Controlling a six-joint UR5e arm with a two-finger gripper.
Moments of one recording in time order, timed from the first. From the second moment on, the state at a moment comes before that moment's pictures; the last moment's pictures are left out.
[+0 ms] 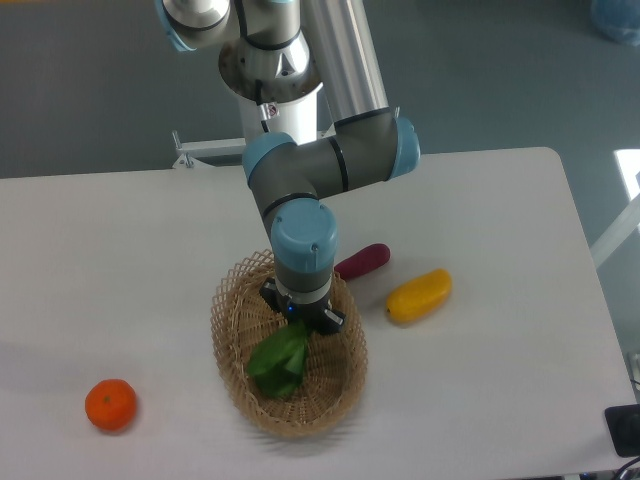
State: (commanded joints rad) arm 2.33 -1.99 -1.69 -0.98 1.53 0.82
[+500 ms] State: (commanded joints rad) arm 2.46 -1.96 -1.53 -1.09 1.49 0.85
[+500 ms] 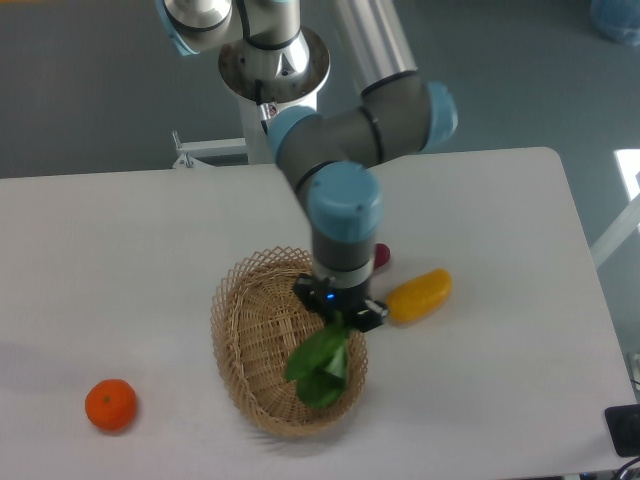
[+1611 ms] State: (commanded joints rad) arm 2.65 -1.97 -1.40 -1.24 1.49 1.23
